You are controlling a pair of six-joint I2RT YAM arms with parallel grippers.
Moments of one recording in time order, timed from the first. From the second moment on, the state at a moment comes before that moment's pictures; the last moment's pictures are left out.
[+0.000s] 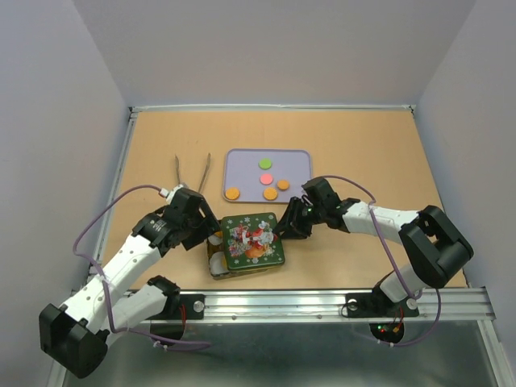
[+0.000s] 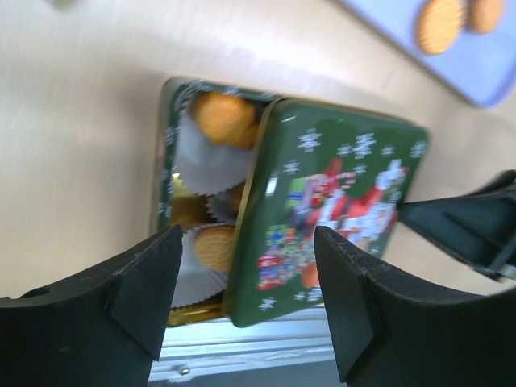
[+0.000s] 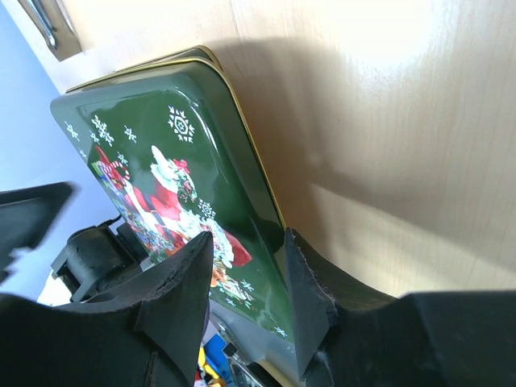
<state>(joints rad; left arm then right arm) -0.54 0.86 0.74 -0.83 -0.11 -1.00 0.65 1.52 0.72 -0.08 -0.46 1.08</state>
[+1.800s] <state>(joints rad) -0.54 0.42 0.34 -0.67 -0.08 -1.27 0.66 1.59 0.78 -0.07 -0.51 1.08</state>
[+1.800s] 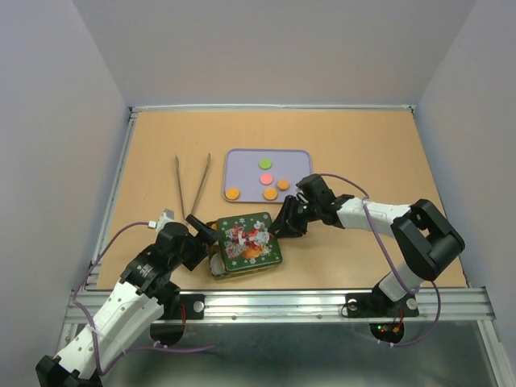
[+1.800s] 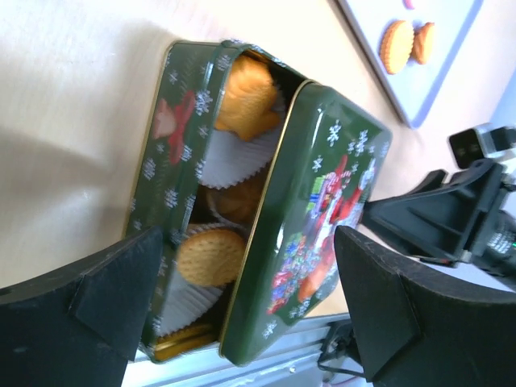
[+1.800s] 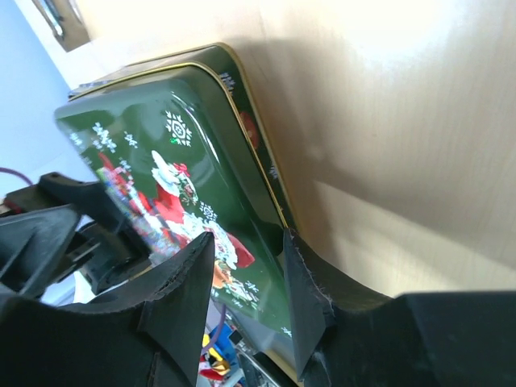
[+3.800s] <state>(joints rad) -0.54 0.62 0.30 -0.38 0.02 -1.12 0.68 1.53 1.02 -0.52 -0.18 0.99</state>
